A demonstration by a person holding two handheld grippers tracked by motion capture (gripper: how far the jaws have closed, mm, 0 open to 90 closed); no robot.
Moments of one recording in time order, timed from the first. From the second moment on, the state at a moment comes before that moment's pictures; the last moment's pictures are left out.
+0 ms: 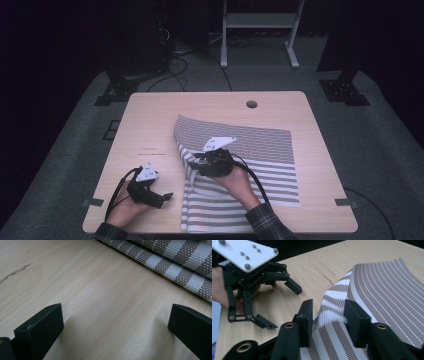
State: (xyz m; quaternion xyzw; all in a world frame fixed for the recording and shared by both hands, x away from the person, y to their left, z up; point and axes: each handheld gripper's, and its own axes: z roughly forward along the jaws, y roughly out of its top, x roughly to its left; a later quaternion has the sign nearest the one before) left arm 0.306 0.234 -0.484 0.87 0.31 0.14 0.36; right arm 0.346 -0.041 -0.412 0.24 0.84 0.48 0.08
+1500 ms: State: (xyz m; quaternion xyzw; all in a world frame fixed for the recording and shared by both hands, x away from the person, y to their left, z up) left arm 0.306 0.234 -0.484 0.87 0.31 0.14 0.36; right arm 0.322 -0.177 -0.406 0.34 0.83 0.43 0.15
